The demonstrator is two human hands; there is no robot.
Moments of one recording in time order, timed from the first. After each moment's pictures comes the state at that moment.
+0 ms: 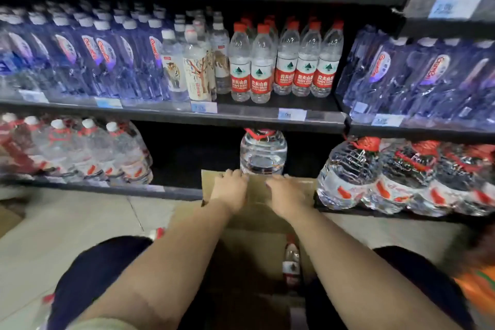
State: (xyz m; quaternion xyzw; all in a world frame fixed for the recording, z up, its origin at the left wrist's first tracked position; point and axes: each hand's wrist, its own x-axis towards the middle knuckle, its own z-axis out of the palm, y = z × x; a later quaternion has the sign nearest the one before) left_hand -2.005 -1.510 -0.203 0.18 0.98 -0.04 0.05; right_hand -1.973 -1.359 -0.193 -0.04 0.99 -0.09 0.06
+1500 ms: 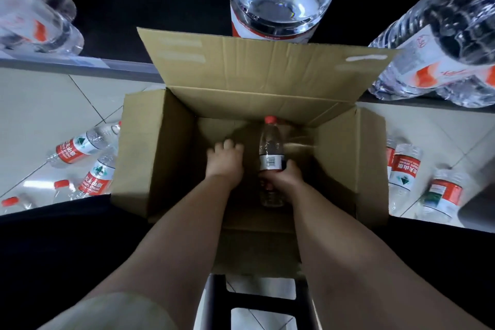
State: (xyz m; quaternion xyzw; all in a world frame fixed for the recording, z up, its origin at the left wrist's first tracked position) left_hand -1.979 -1.502 -0.485 0.08 0.95 -0.02 0.30; right_hand -1.936 -1.356 -0.504 0.43 0.68 -0.51 0.32
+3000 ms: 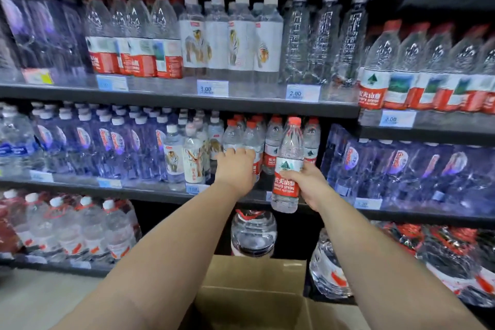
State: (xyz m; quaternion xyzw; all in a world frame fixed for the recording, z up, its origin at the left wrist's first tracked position) left_hand -2.091 -1.465 0.017 0.15 0.98 -0.02 -0.15; right_hand -2.074 -1.281 -0.014 0.07 0.67 -0.74 -0.03
